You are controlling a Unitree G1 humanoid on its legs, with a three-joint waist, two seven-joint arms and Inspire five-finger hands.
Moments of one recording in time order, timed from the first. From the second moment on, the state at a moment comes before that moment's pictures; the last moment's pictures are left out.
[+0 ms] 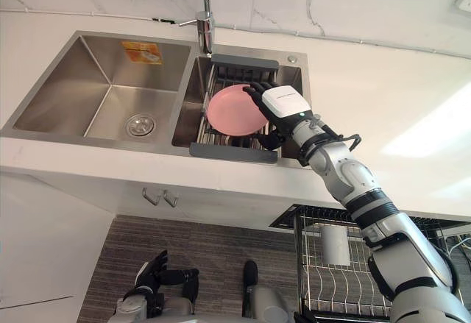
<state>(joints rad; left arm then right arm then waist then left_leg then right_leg) 0.03 0.10 -0.01 1.03 -0.08 -0.14 0.06 -0.68 -0.70 0.47 0.33 -0.65 -0.11 -0.01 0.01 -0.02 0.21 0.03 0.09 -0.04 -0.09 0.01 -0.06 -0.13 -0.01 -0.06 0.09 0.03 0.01</state>
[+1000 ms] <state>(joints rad) 0.03 0.10 0.00 1.02 -0.08 -0.14 0.07 -0.77 -0.57 0.47 0.53 -0.74 0.00 -0.06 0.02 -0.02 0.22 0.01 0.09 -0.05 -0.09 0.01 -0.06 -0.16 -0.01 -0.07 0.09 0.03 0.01</state>
